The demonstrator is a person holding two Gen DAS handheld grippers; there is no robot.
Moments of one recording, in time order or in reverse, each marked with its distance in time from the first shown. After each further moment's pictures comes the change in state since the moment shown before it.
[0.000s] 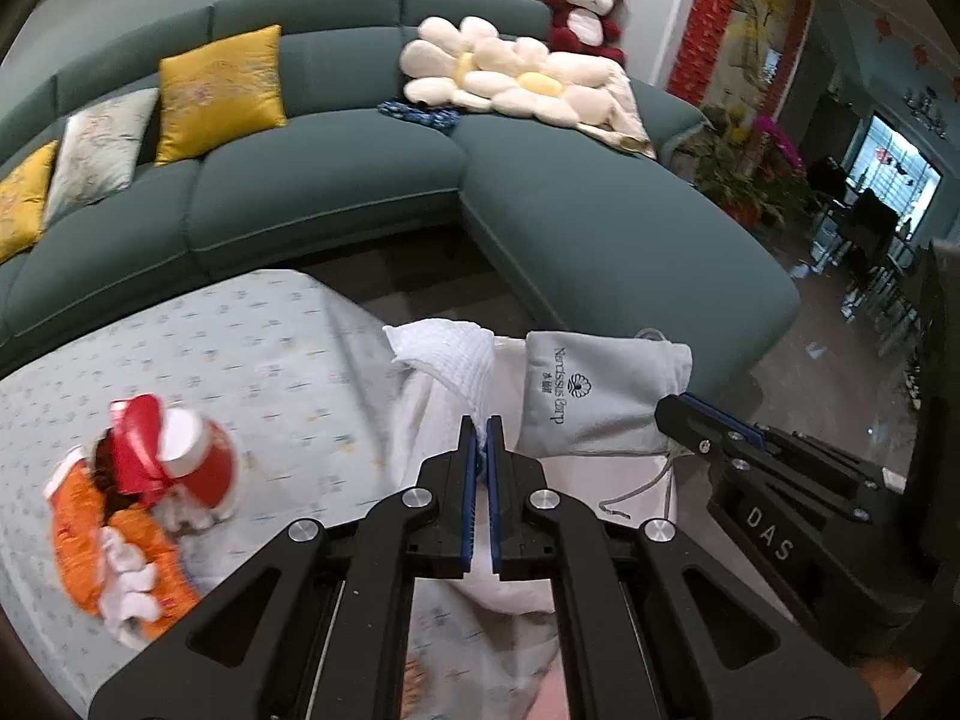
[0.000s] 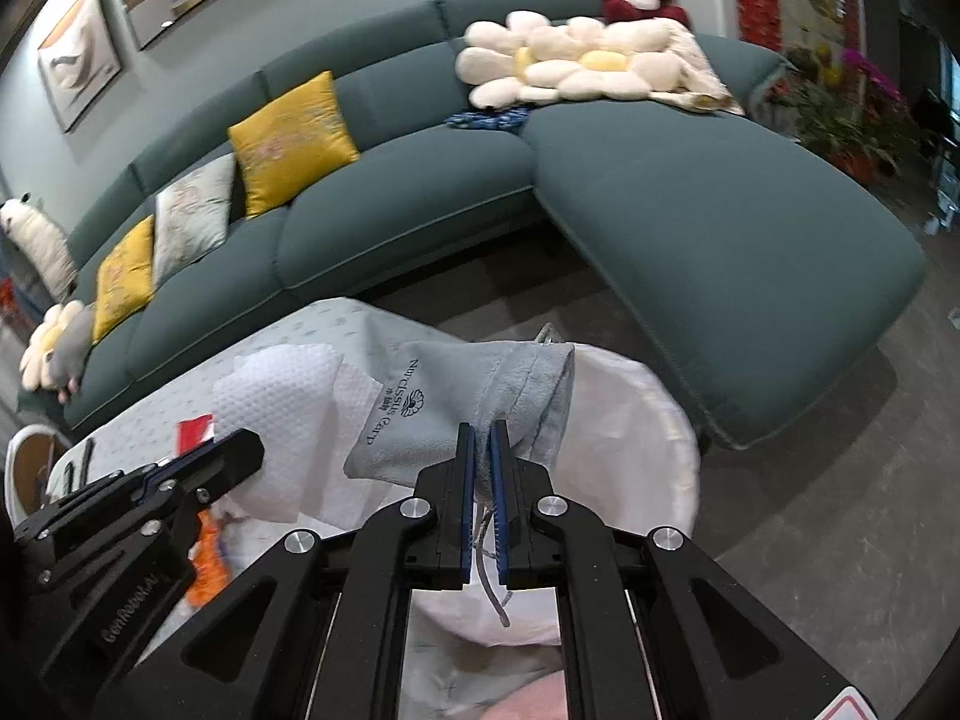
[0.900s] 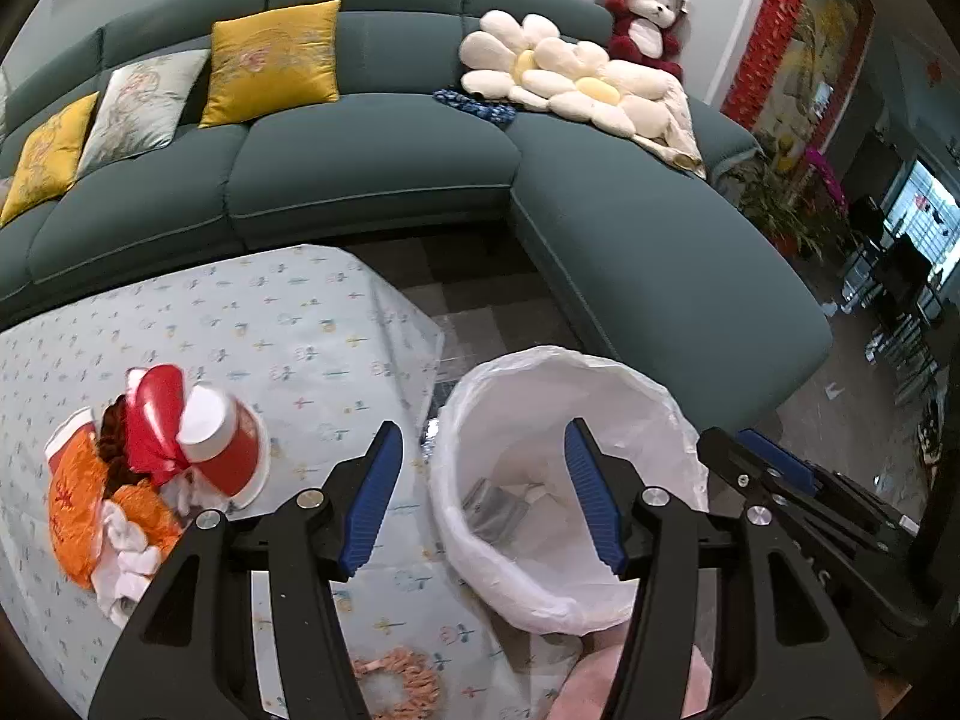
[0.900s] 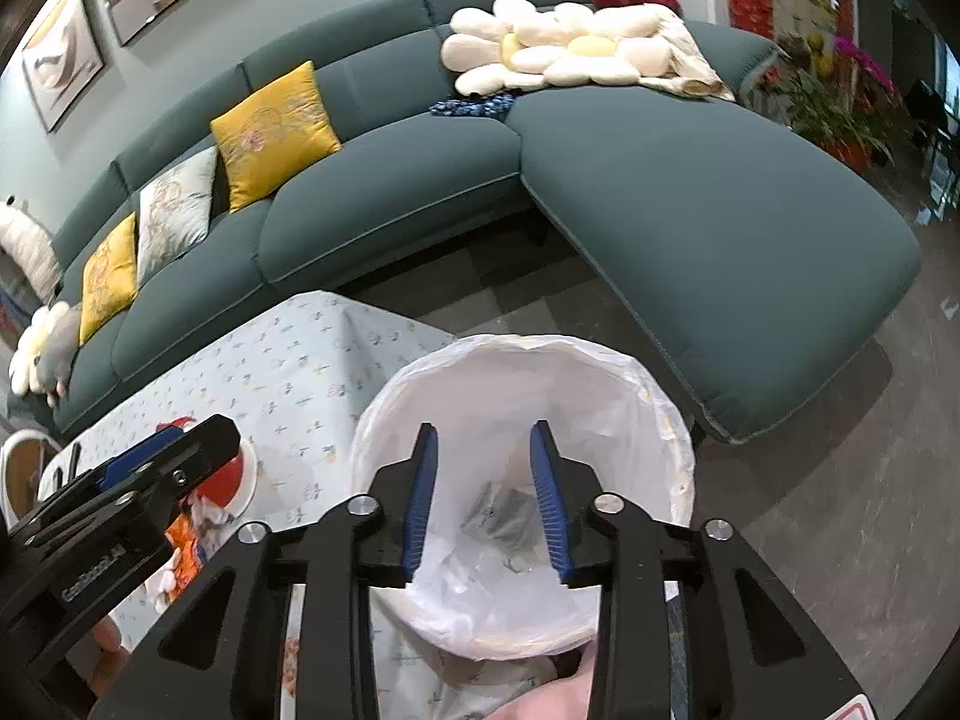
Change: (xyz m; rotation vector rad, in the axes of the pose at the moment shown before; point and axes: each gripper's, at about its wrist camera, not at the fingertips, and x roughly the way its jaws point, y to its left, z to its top) left arm 0.004 0.040 0.000 -0.126 -0.004 0.088; right arm 0.015 0.003 0.001 -0.004 0.024 -0.010
